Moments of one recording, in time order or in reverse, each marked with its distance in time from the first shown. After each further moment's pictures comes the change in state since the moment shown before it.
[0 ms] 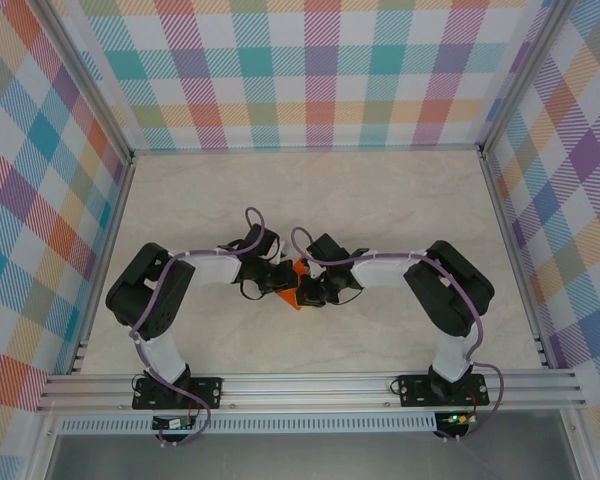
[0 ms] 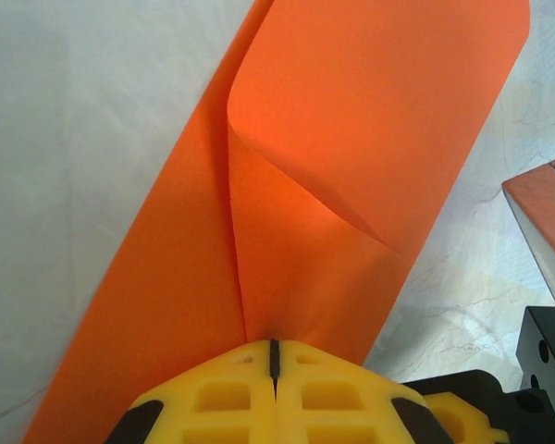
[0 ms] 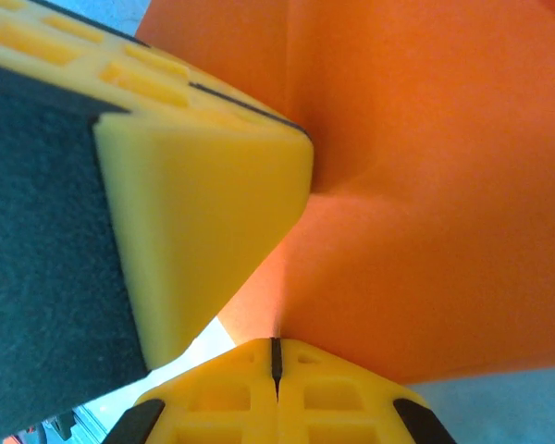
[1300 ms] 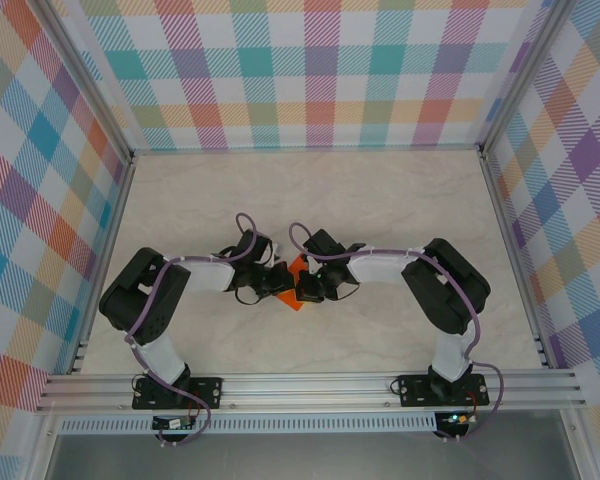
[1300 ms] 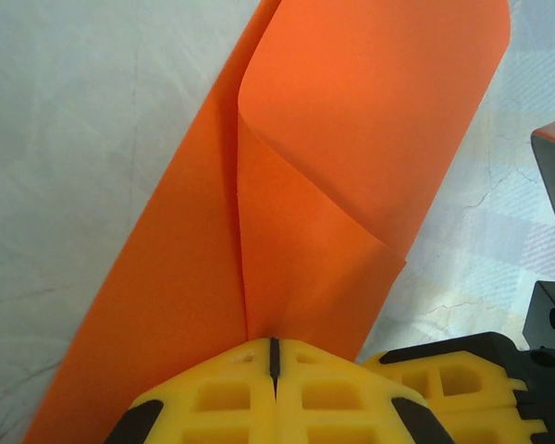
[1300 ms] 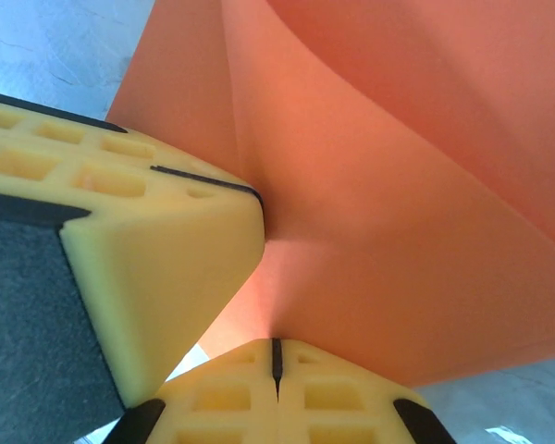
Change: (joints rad) left arm 0.006 -0.047 -0.111 0.135 0.022 -0.099; right arm -0.001 0.023 0.072 -0.061 0.048 0.022
